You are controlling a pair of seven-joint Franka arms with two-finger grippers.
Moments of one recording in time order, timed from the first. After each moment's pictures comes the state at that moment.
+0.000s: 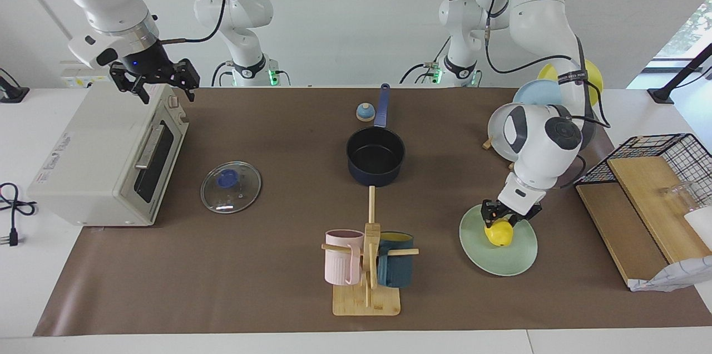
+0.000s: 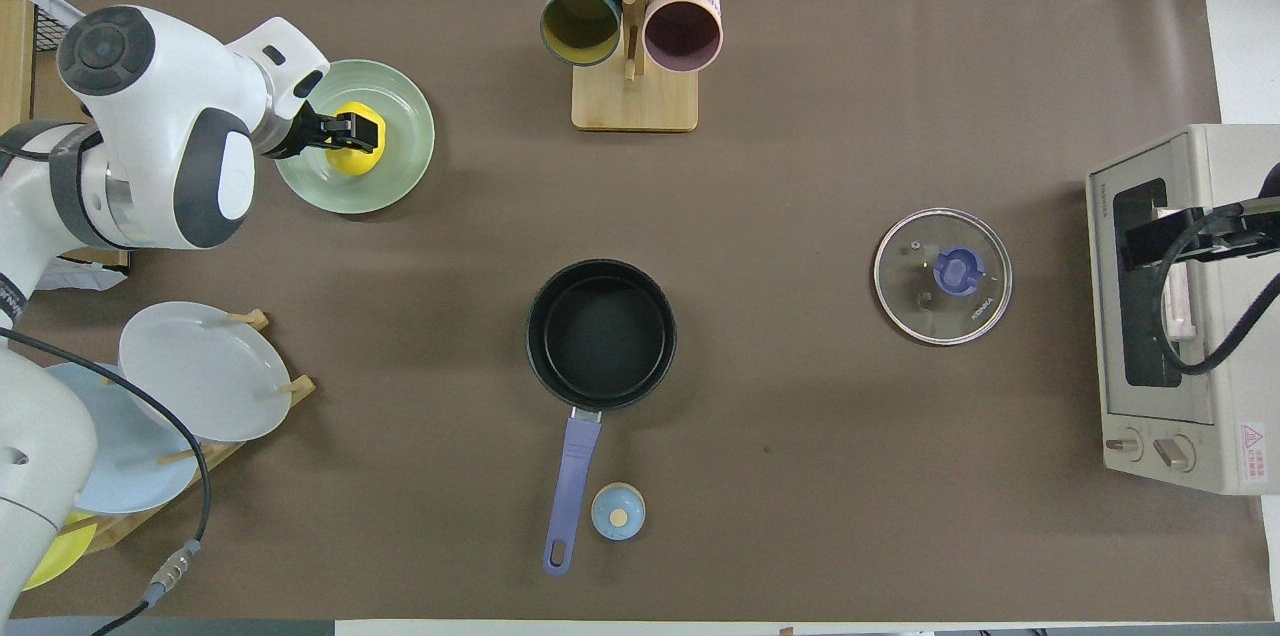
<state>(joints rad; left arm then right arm) -0.14 0.44 -0.02 -1.65 -0.02 2.19 -0.07 0.01 -0.04 -0.03 -1.63 -0.05 1.51 -0.09</state>
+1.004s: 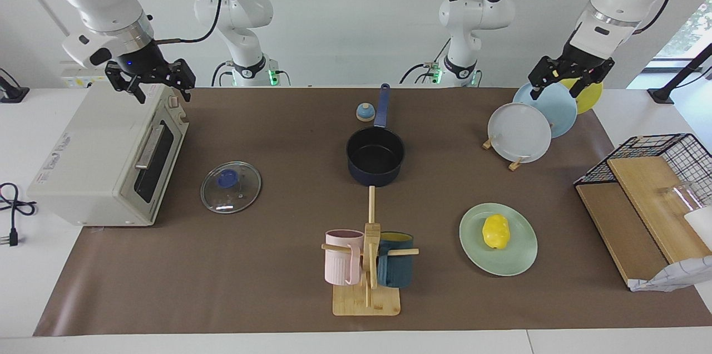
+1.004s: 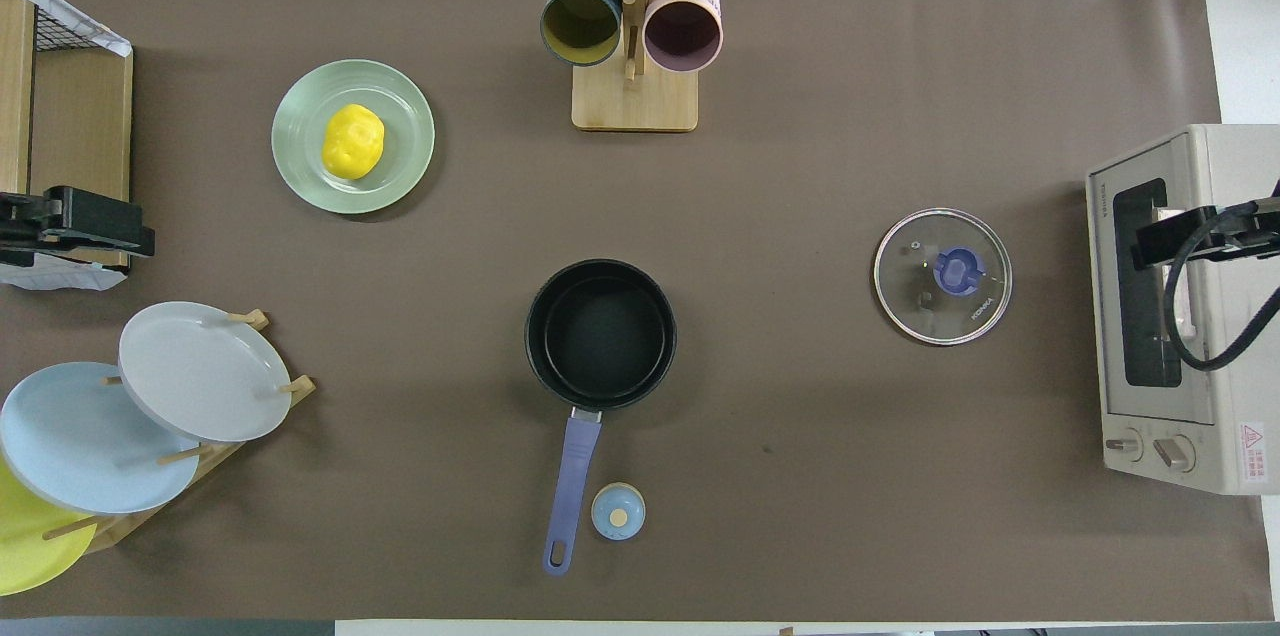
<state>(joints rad) -0.09 -0.07 0.00 -1.63 -0.02 1.53 -0.08 0.00 -0.04 -0.03 -1.63 -0.05 1.51 -0.09</state>
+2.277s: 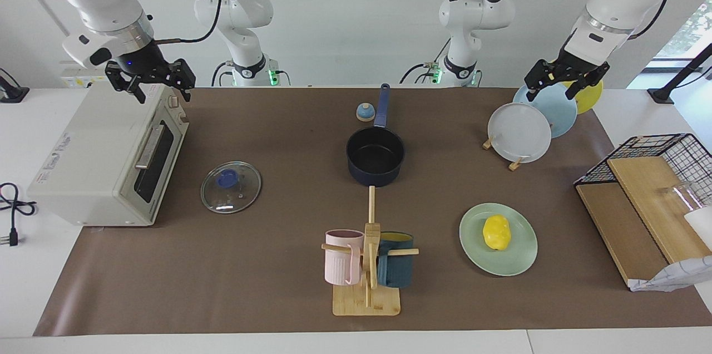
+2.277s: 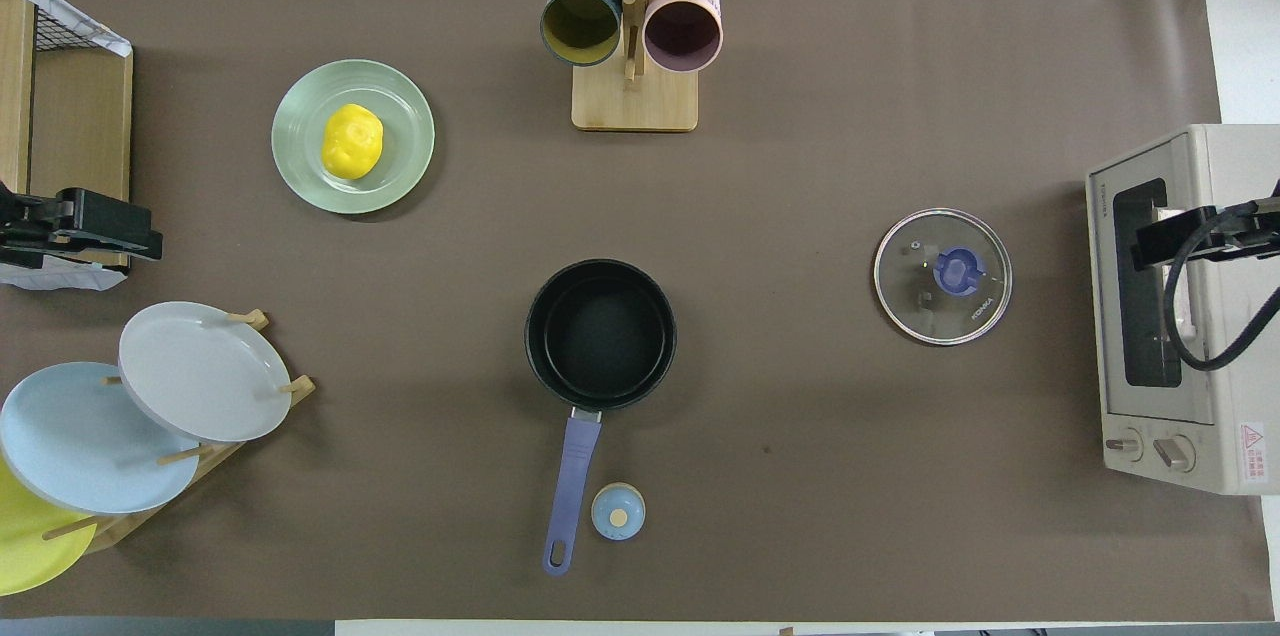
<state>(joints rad) -0.09 -0.05 0.00 -1.60 -0.02 1.51 -0.07 0.00 -0.04 -0.03 -1.63 -0.05 1.51 -0.09</state>
